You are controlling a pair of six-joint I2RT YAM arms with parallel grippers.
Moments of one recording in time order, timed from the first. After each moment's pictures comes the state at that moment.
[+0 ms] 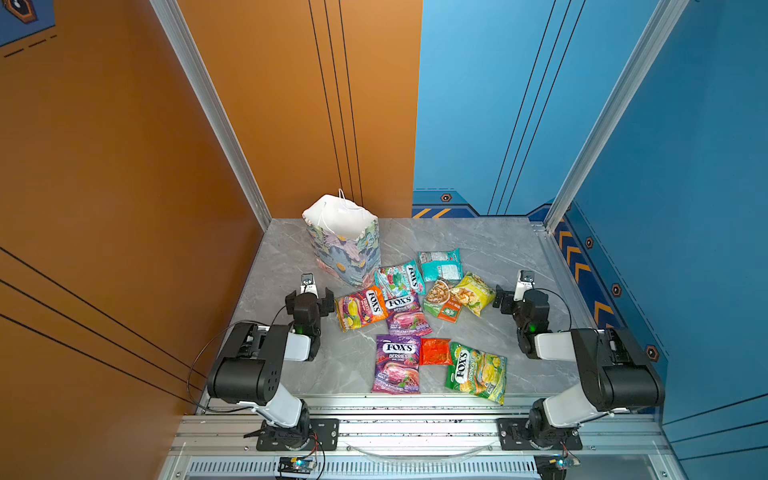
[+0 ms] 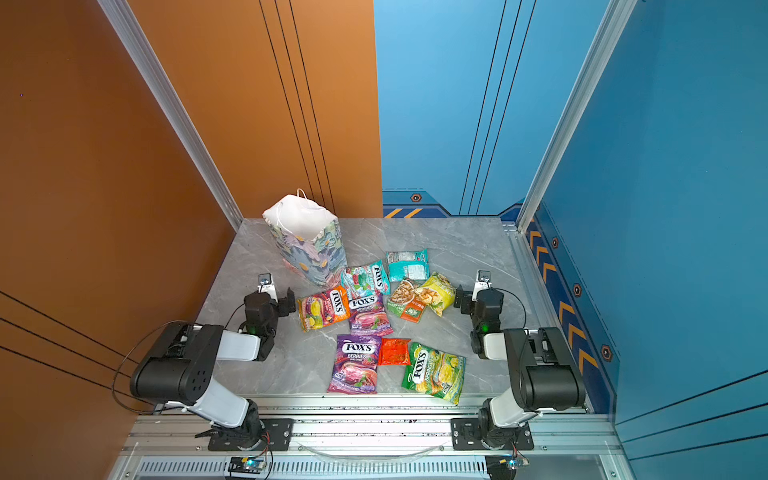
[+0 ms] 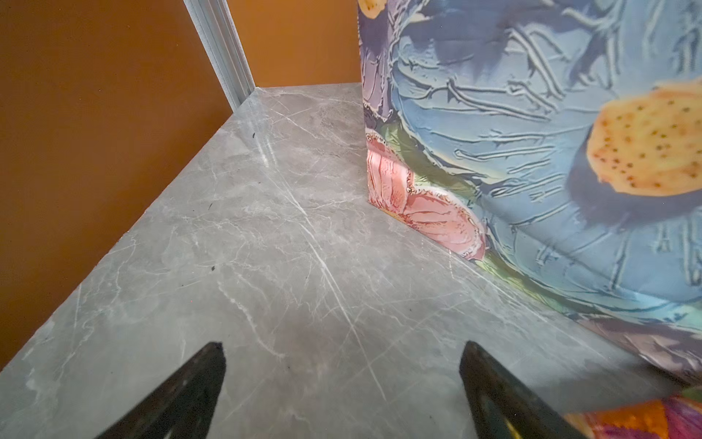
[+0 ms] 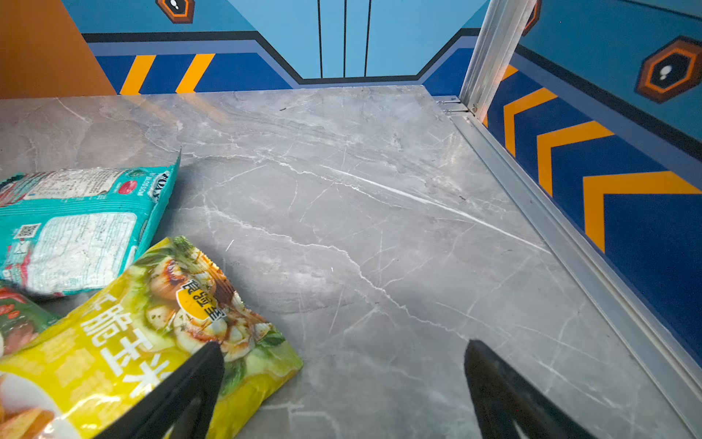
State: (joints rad) left arm -0.06 1.58 0.35 0.86 -0.30 0.00; right arm 0.02 1.54 0.37 0.80 0.14 0.03
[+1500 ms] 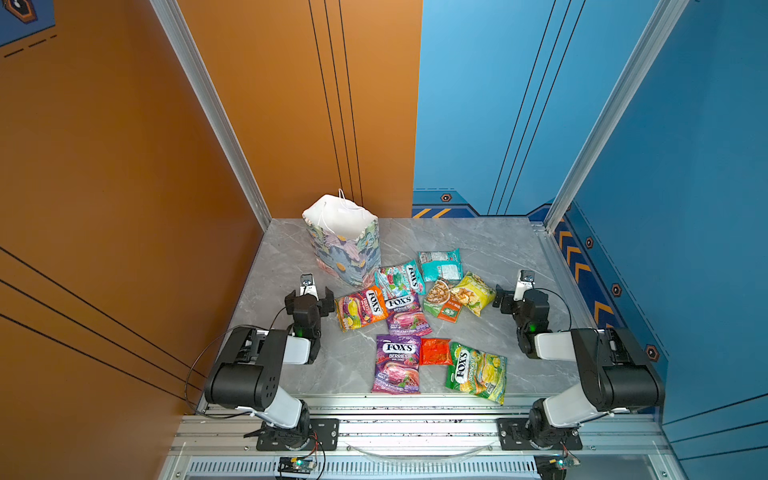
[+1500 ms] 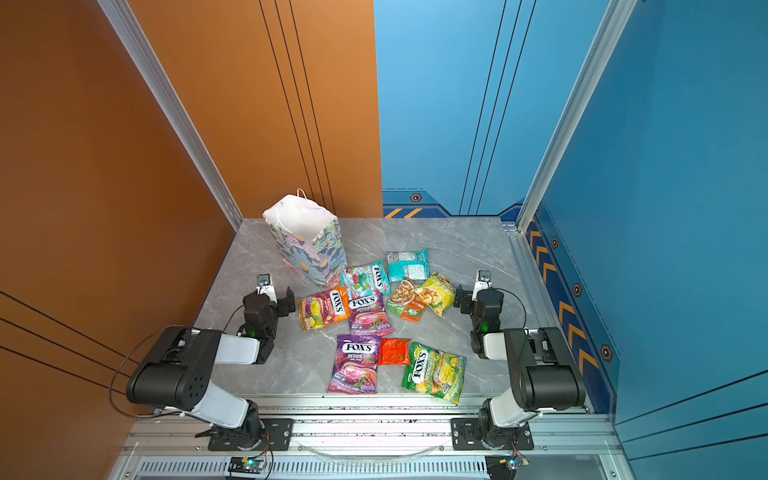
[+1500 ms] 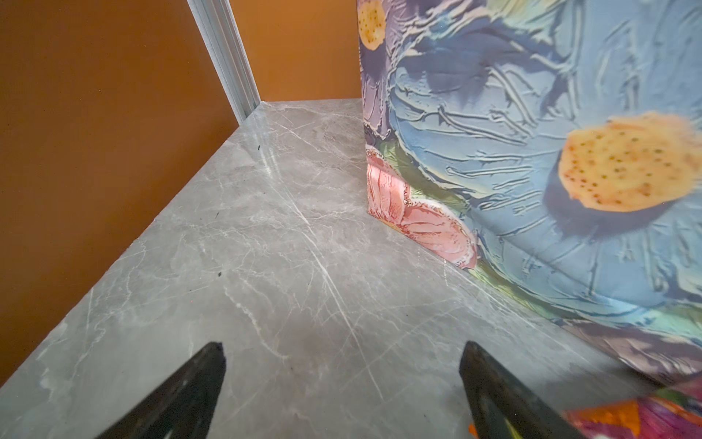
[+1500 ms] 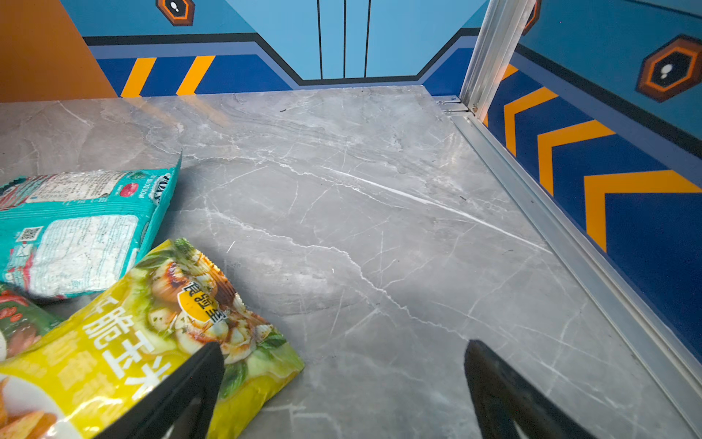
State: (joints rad) left arm -0.11 1.49 0.31 0.88 -0.37 0.01; right arm 0.03 1.53 0.37 0.79 0.15 0.04
